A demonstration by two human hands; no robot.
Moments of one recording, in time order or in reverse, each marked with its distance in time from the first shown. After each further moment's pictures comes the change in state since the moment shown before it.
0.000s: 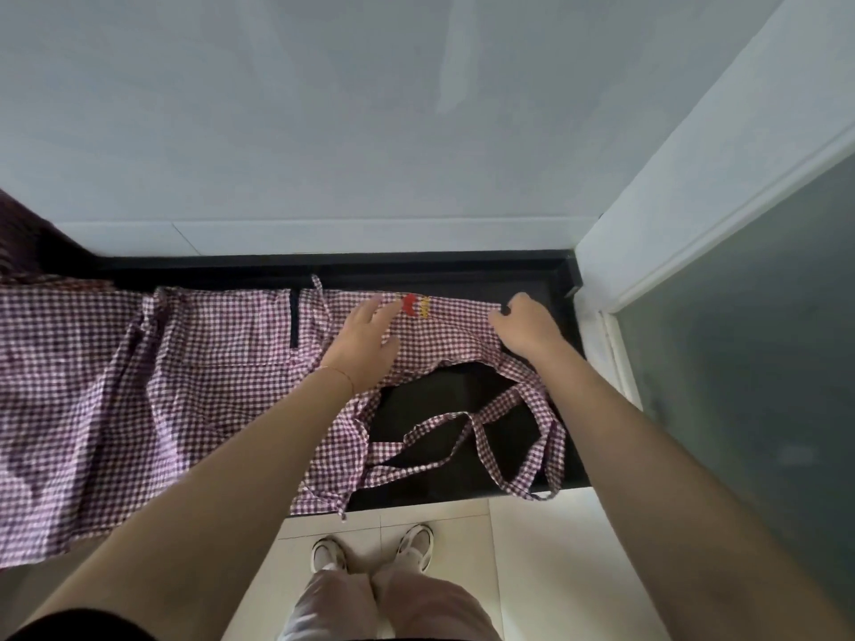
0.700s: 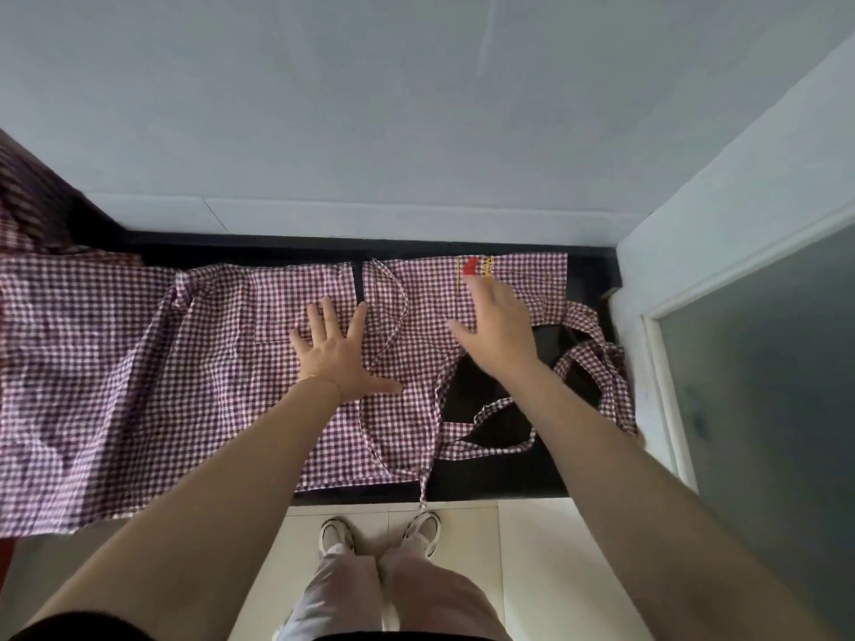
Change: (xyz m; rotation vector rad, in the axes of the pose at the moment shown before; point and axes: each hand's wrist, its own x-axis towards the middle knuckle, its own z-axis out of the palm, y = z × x) left_hand -0.017 -0.060 0.004 0.432 -0.187 -0.377; right_hand -0.003 -0.029 0.068 -0.219 0.267 -0.597
